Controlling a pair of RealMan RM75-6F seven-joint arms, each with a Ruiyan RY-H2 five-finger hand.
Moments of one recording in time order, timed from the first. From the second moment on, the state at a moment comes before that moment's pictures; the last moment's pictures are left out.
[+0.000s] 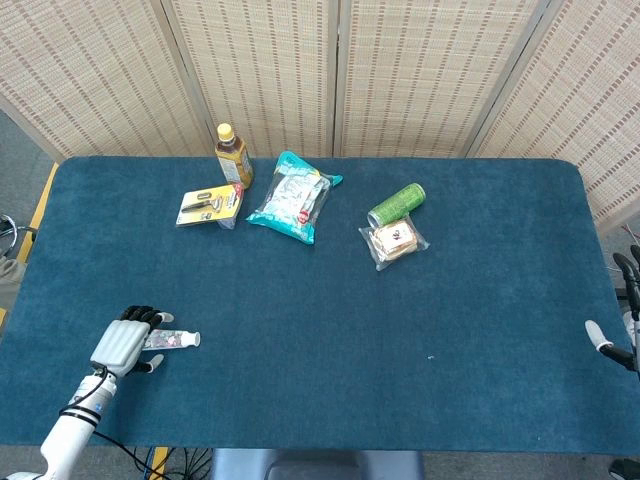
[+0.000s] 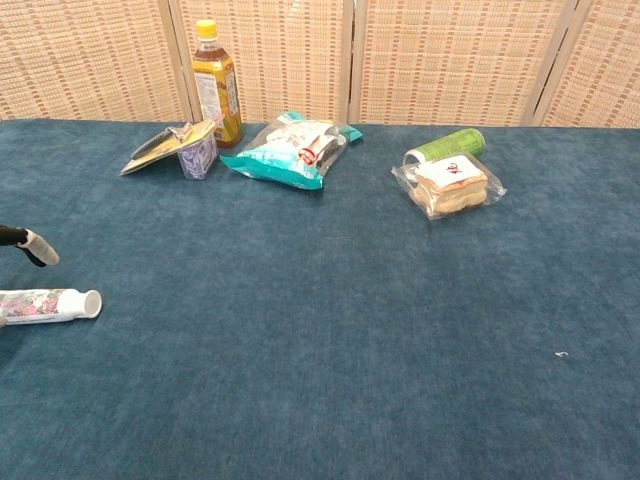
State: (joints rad) left arm -0.37 -1.33 -0.03 -1.52 1.31 1.06 0.18; right arm 0.03 -0.89 0.14 -1.85 -1.42 1.60 -0.10
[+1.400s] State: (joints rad) left arm -0.36 -1.50 -0.03 -1.25 1.36 1.11 0.03; right arm 0.01 -0.88 0.14 -1.87 -1.44 1.61 -0.10
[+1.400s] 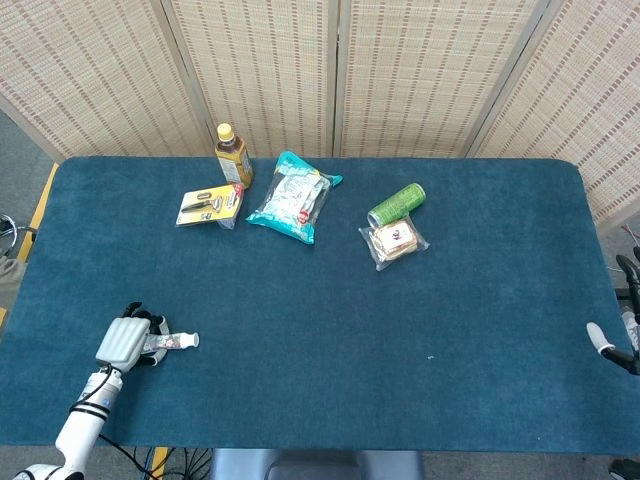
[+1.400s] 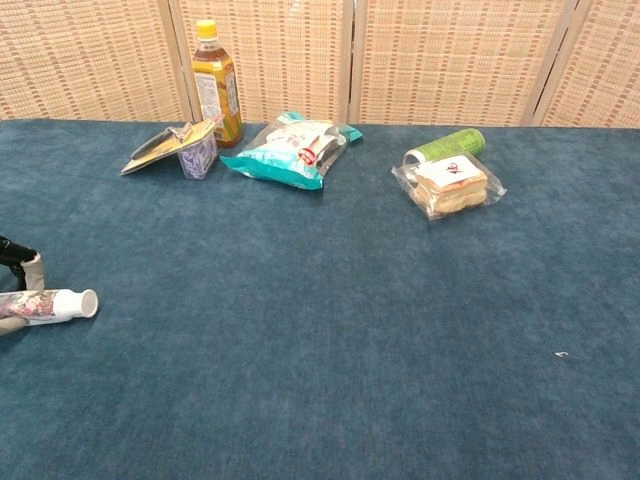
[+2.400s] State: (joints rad) left arm -0.69 -1.14 -0.13 -1.61 1.48 0.80 -0.35; right arm 0.30 -0.93 0.16 -2.00 -1.69 1.31 -0.31
